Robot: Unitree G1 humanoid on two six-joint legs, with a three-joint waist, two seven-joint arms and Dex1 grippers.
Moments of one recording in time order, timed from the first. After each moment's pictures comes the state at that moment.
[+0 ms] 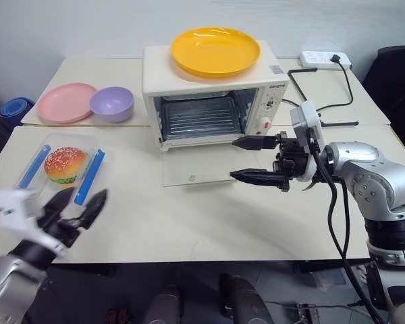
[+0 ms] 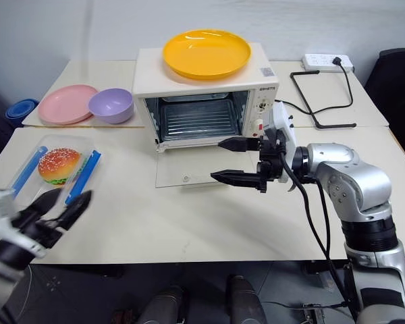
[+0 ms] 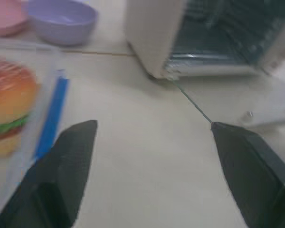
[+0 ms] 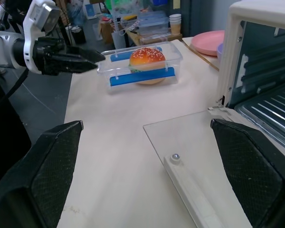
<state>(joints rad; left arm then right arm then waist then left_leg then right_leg) 0.29 0.32 0.94 -0.86 -1.03 0.98 -0.09 -0.68 -0.67 0.02 -0.17 0.73 0.71 1.11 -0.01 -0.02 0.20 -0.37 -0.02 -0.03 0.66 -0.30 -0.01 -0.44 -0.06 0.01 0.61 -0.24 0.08</state>
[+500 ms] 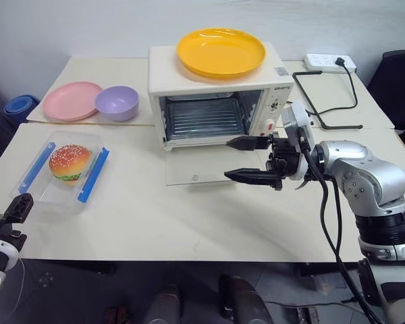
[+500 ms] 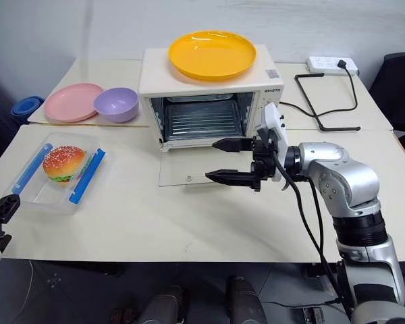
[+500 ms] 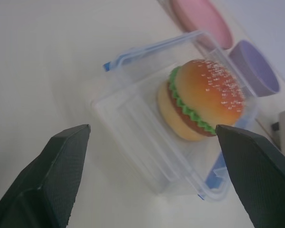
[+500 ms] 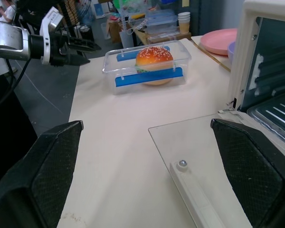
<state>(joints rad) 0.27 0.56 0.91 -0.45 -1.67 0.77 0.69 -0.66 -0.64 0.02 -0.18 0.72 0.72 1.08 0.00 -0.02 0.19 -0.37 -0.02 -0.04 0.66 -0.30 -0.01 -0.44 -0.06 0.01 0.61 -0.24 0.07</state>
